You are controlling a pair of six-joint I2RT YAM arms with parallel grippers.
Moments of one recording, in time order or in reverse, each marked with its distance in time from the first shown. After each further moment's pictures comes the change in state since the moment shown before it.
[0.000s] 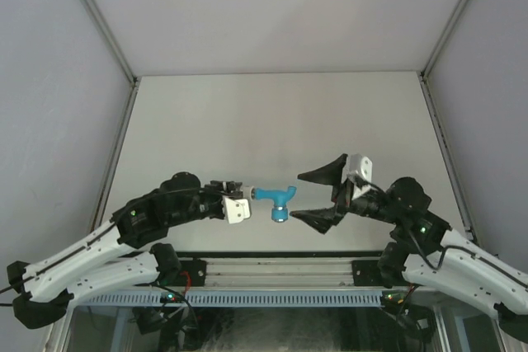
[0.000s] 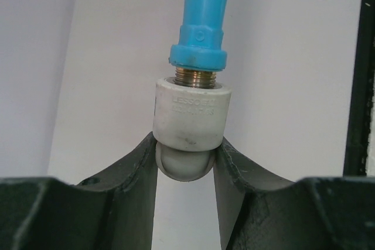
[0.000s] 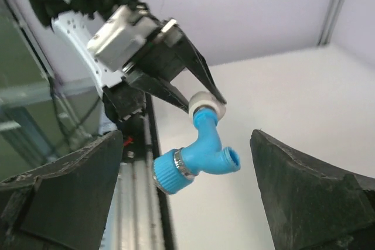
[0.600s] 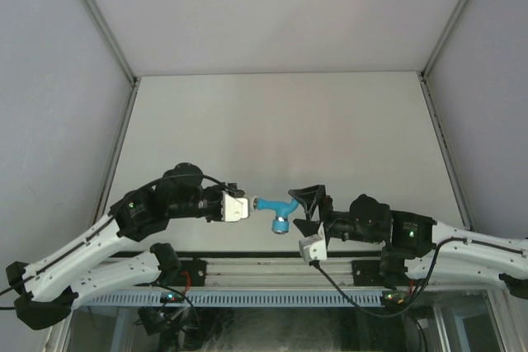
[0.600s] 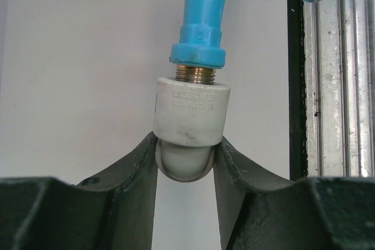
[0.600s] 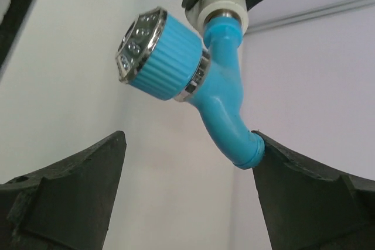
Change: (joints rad) left arm 0.061 0.076 0.099 -0.164 0.230 -0.034; right arm 0.371 0.033 -0.009 -0.370 0.308 -1.315
